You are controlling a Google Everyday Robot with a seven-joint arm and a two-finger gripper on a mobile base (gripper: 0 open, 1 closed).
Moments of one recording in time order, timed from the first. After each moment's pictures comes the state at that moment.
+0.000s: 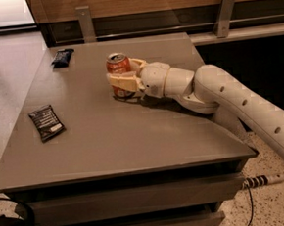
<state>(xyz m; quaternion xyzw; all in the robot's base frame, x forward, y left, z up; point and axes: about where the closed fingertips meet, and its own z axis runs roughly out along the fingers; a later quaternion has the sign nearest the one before) 0.657 0.043 0.879 -0.39 0.57 0.36 0.63</state>
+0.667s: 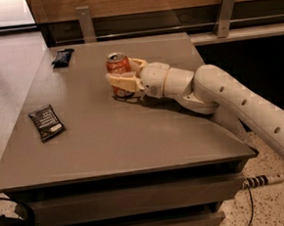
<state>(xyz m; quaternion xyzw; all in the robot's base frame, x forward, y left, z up) 0.657 0.044 0.879 -0.39 0.57 0.36 0.63</state>
